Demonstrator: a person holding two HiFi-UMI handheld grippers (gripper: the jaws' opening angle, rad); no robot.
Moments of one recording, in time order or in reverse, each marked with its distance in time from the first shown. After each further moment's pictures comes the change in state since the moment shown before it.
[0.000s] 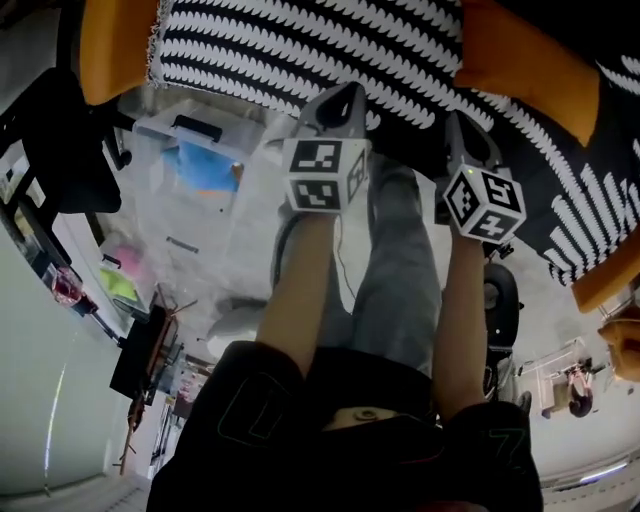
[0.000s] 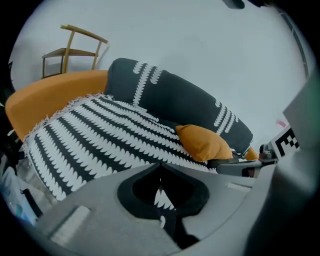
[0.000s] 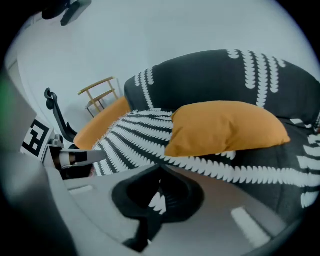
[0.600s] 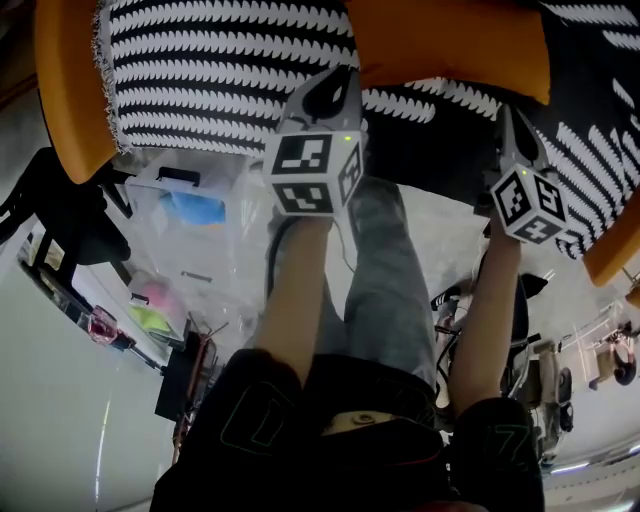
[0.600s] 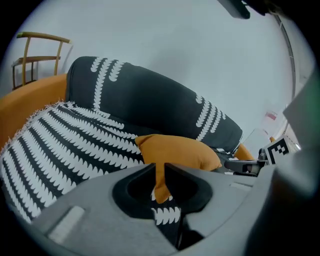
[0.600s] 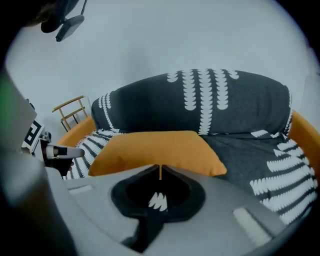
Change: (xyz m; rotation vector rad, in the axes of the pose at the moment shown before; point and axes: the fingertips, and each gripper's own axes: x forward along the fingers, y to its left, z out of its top) left arm 0.075 -0.130 0.051 0.125 0.021 -0.138; right arm -0.080 -0.205 0.037 0.102 -0.162 -0.233
